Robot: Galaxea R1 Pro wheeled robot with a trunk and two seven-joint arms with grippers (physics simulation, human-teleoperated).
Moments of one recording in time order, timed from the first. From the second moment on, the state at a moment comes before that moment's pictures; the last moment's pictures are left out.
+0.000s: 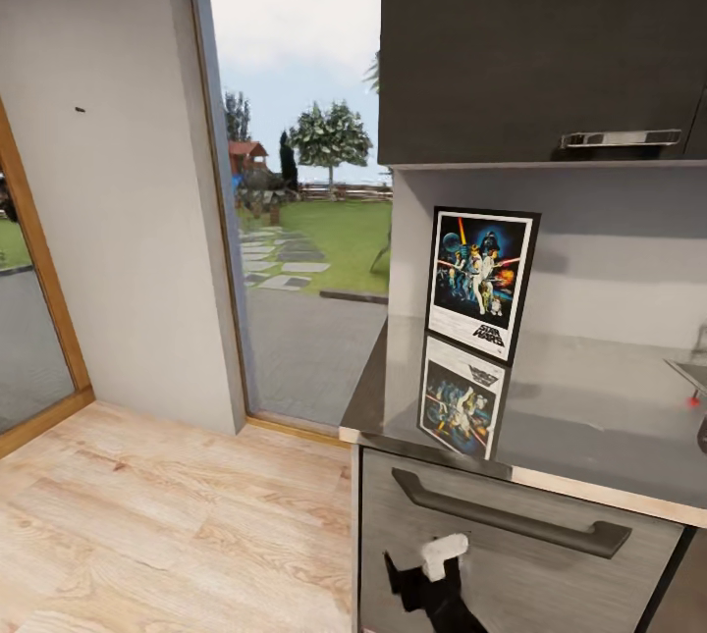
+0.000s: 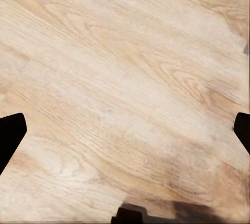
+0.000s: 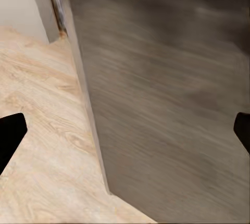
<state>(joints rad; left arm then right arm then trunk) 0.03 0.04 0.26 -0.57 0.00 -0.07 -0.07 -0.16 0.06 0.26 -0.82 0.00 -0.14 0.00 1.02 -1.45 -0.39</state>
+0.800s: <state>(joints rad) 0.03 0.04 0.27 -0.56 0.00 -0.07 -0.09 -0.17 0.15 0.45 -1.43 -0.01 0.31 0.00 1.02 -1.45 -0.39</state>
